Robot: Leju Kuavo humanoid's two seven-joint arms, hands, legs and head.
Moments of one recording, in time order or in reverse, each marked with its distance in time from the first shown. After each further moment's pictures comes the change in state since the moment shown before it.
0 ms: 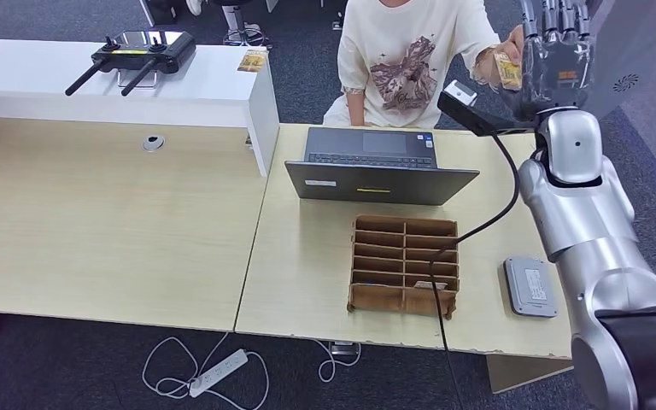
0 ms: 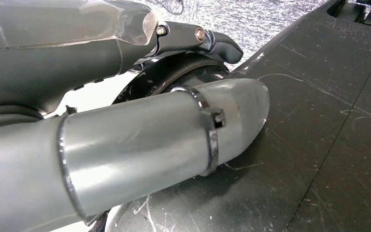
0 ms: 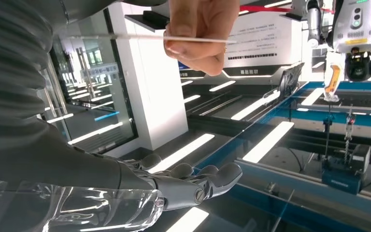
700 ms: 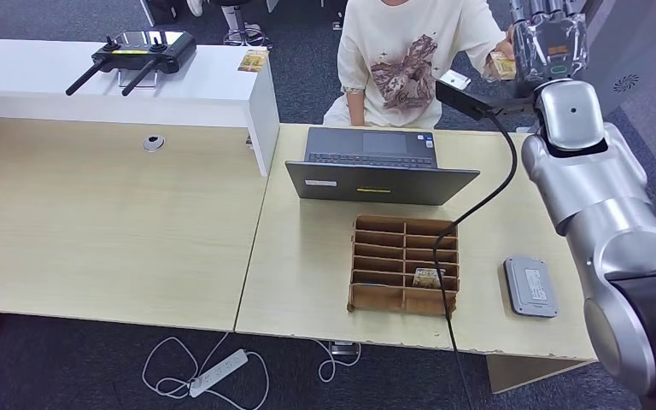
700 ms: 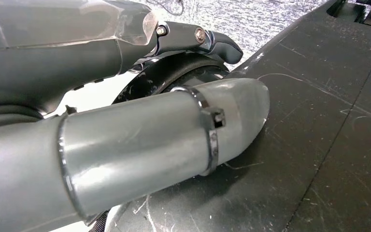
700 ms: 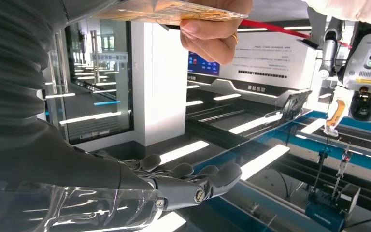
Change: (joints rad) left arm 0.000 -0.001 0.000 0.000 -0.004 0.001 0.001; right arm -0.171 0.017 0.090 0.244 0.057 0.083 0.032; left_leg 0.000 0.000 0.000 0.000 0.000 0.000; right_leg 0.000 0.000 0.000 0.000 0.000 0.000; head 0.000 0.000
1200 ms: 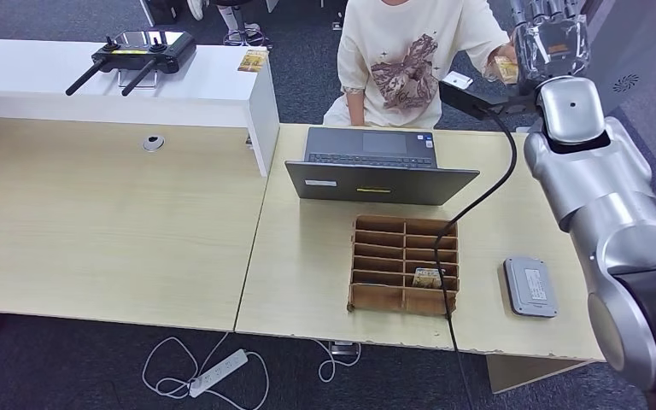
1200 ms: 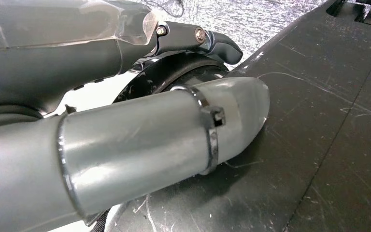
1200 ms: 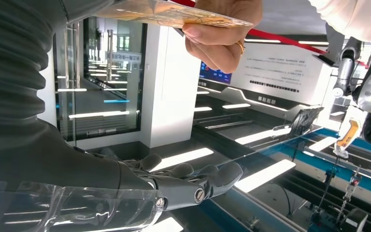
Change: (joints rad) left arm 0.000 -0.002 0.000 0.000 -0.012 -0.002 0.002; right arm -0.030 0.004 0.023 0.044 0.030 0.070 0.038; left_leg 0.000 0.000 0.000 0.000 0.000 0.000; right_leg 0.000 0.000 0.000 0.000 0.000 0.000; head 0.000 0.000
